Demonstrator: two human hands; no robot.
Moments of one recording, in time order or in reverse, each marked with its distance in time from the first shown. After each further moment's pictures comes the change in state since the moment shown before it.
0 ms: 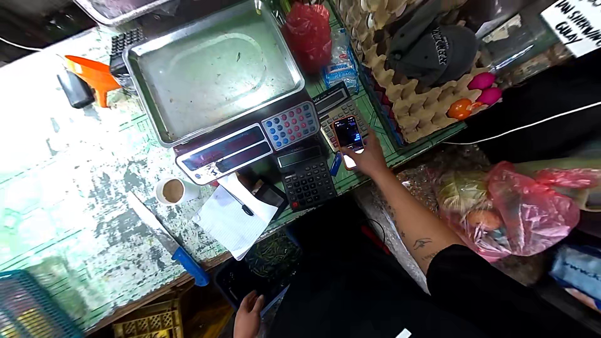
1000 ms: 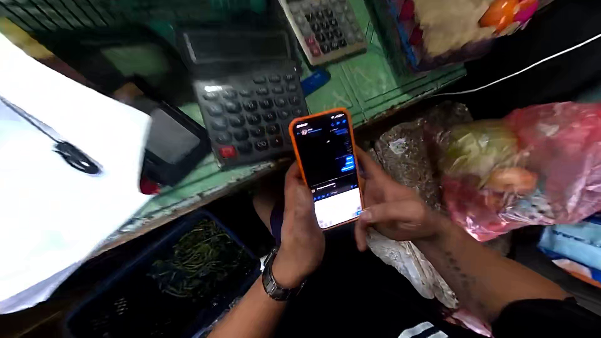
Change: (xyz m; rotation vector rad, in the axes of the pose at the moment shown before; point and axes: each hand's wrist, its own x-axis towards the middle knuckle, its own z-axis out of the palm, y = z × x) left_hand 0.120 0.146 0.224 -1.193 -0.424 0.560; right_hand -0.165 0.117 0.018 0.926 -0.949 -0.182
